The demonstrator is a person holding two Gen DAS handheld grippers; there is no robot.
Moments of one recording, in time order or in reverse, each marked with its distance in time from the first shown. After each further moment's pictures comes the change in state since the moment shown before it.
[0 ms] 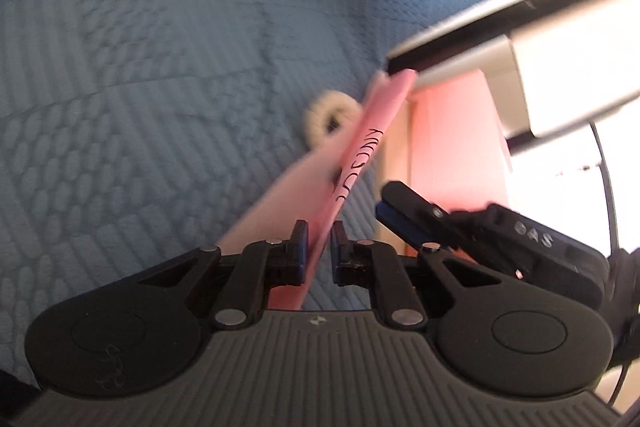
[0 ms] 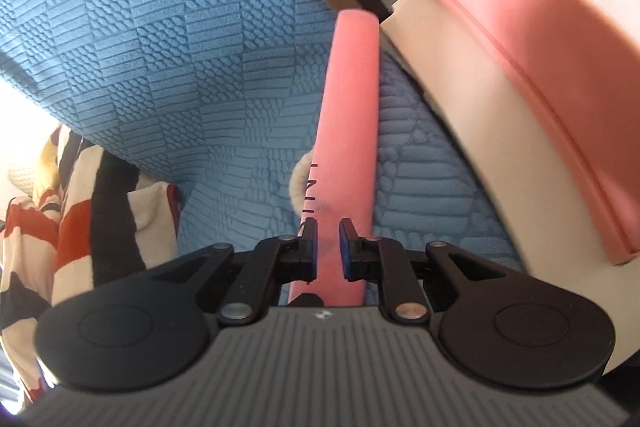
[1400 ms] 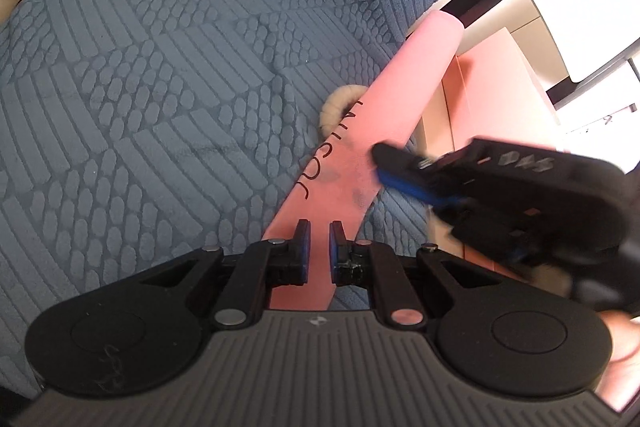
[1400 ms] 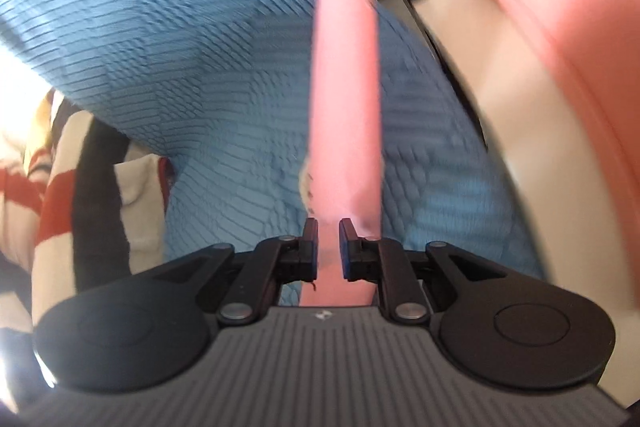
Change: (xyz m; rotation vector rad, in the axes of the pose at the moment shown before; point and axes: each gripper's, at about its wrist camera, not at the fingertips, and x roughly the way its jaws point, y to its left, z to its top) left arm 0.005 -0.024 0.002 0.216 0.019 0.181; right arm 0.026 0.019 0.015 -0.114 0.068 -0.021
